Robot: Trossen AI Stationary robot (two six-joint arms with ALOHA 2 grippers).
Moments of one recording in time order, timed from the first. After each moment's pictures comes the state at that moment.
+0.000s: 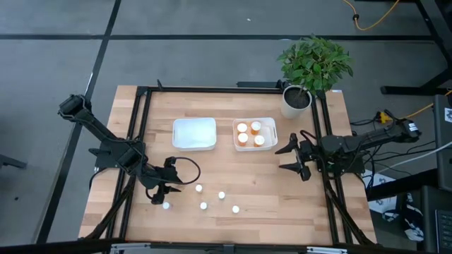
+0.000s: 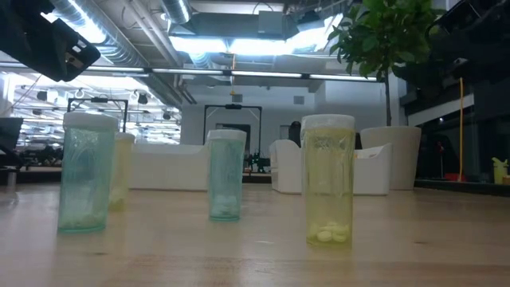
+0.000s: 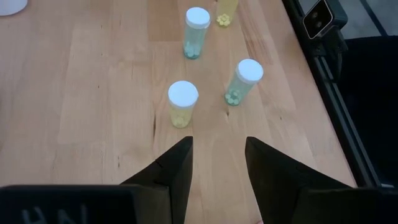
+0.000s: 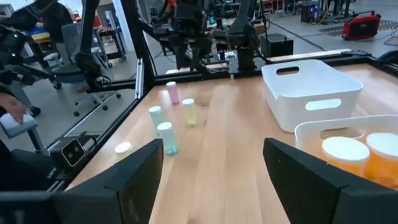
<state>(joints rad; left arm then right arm) -0.66 1.04 0.57 -0.30 -0.27 -0.51 0.23 0.47 0.09 0.28 0.05 0.18</state>
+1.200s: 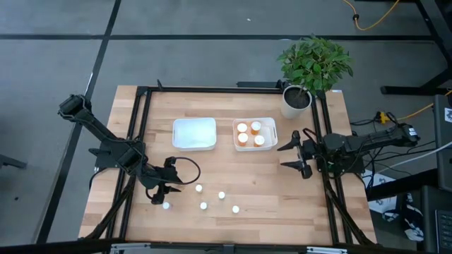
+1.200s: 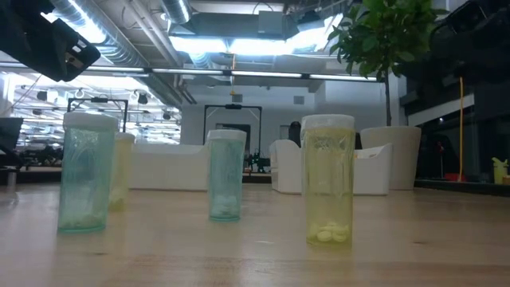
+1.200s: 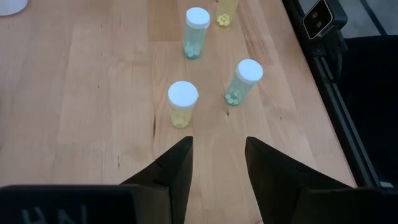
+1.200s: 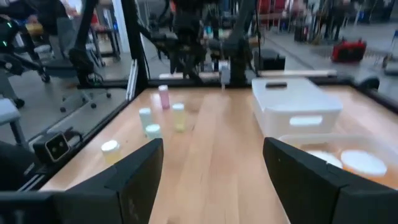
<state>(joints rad) -0.66 1.04 0.57 -0.30 -0.27 -0.51 0.19 0.35 0.06 0.25 0.02 0.07</state>
